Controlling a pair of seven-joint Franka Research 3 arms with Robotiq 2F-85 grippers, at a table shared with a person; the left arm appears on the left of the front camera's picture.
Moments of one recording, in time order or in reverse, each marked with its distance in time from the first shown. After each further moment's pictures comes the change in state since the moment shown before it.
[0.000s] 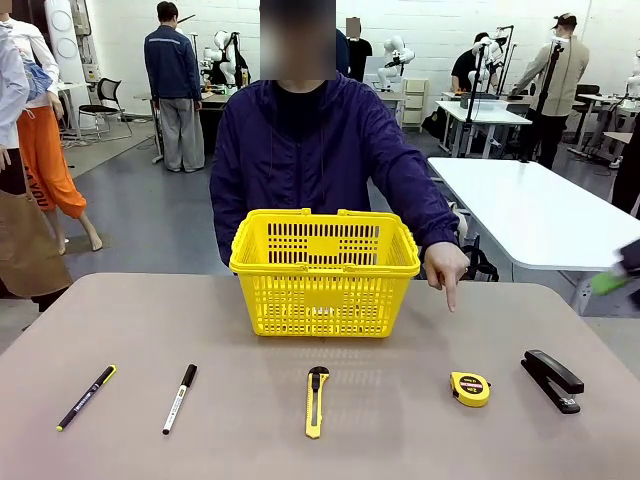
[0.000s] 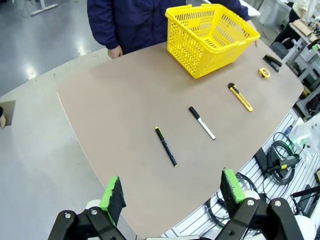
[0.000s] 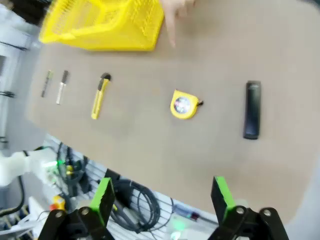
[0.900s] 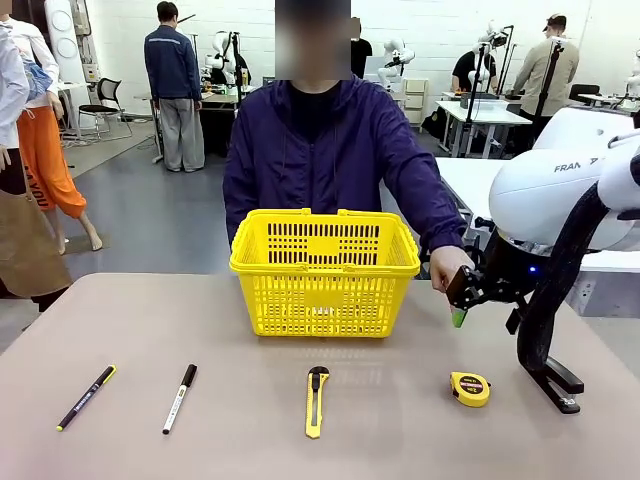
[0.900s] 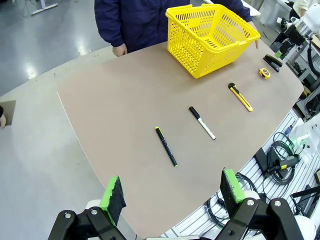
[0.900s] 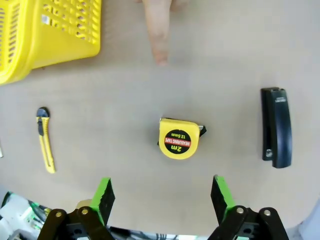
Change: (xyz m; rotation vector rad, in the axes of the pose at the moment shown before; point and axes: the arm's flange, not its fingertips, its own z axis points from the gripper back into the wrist) left arm 0.000 0.000 0.000 0.001 0.000 0.001; right arm 0.088 0.060 -0.167 -0.320 0.180 -0.181
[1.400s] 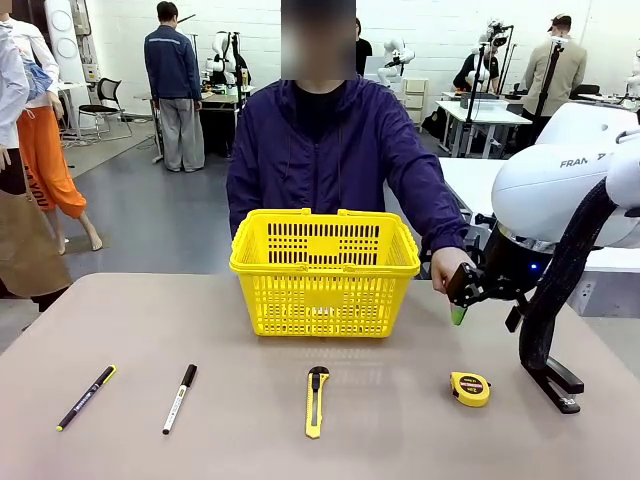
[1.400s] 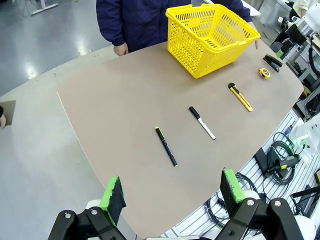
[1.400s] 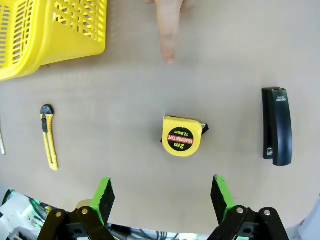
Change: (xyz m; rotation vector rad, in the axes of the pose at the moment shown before) left arm 0.000 0.000 0.000 0.000 0.000 0.000; right arm -0.003 0.003 0.006 0.007 -0.005 0.009
